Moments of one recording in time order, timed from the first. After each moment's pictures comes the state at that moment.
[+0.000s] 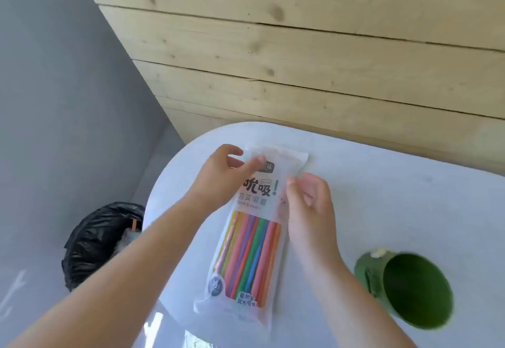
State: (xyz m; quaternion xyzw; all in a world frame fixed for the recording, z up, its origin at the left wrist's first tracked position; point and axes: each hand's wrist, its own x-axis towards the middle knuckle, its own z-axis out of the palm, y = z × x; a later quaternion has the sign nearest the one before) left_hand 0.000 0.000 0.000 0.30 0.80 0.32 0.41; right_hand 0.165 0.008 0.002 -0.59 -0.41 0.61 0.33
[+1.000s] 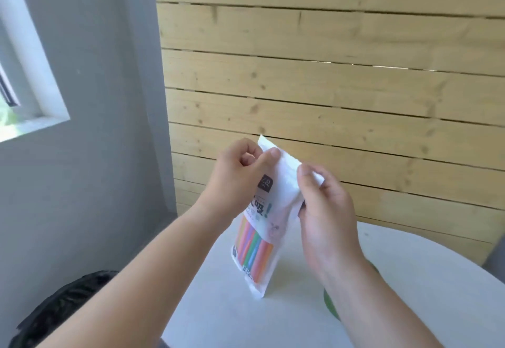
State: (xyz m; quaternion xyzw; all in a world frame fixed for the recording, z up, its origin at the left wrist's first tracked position) left_hand 0.090 -0.098 0.142 0.46 0.61 0.60 0.25; right_hand 0.227 -0.075 0.117 -0.31 -0.53 0.57 0.54
